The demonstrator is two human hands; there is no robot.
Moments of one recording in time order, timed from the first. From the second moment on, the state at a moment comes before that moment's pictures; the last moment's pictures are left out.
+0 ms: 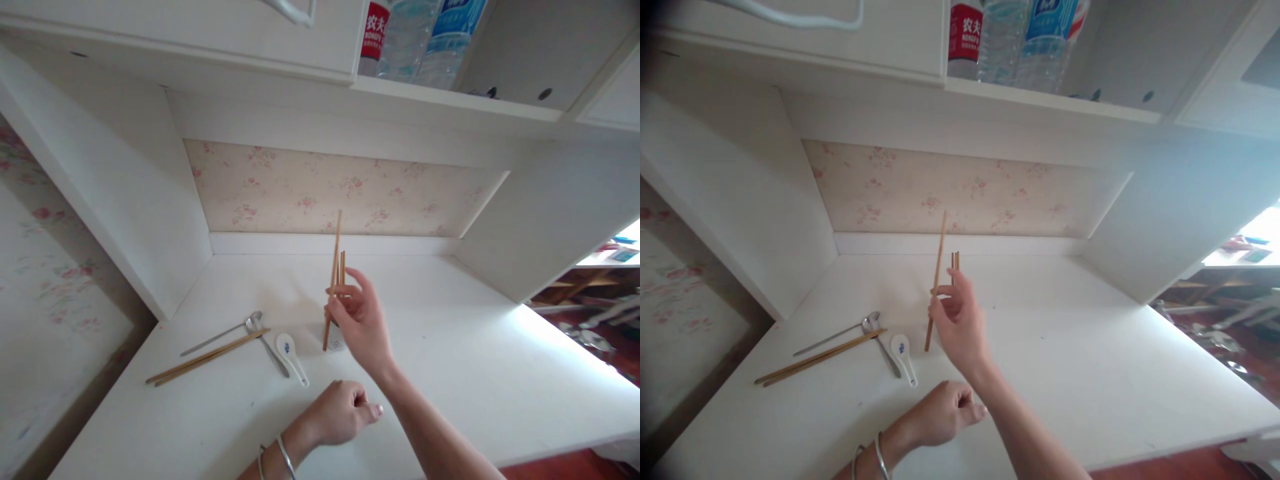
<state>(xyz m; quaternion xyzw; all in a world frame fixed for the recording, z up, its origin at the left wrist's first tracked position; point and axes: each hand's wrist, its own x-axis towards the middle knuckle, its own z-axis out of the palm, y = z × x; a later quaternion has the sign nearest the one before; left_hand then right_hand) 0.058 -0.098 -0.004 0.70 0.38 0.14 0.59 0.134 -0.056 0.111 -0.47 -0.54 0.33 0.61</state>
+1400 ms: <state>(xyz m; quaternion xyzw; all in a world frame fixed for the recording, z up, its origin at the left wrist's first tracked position) 0.069 -0.088 0.004 0.69 0.41 0.14 0.58 0.204 -0.012 0.029 -0.58 -0.54 0.31 0.53</state>
